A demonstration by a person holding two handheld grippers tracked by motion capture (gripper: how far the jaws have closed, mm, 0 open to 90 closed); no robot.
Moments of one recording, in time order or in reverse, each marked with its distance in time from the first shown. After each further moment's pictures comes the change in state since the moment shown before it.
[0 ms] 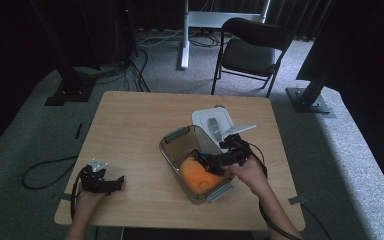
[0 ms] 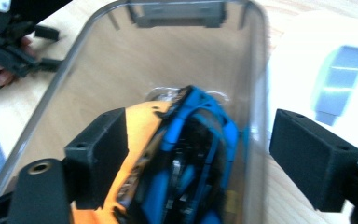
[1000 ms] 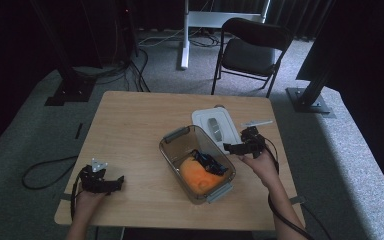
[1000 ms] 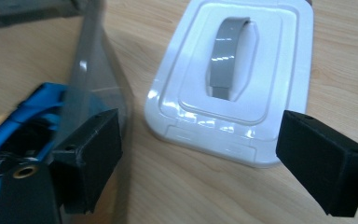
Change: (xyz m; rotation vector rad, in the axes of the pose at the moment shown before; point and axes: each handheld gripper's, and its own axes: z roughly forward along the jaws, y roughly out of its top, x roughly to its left) left arm 0.000 0.000 0.000 0.001 0.000 0.000; right arm -0.072 -0.019 0.009 0.003 -0.176 0.139
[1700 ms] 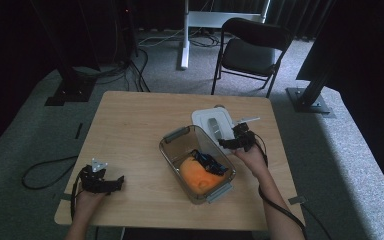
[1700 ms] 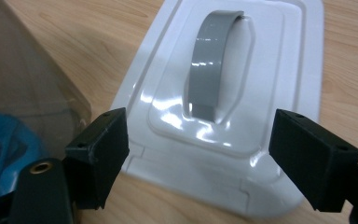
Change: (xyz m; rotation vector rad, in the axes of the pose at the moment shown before) left arm 0.000 0.000 0.000 0.001 0.000 0.001; right arm -0.019 0.008 0.062 0.017 -0.026 -0.015
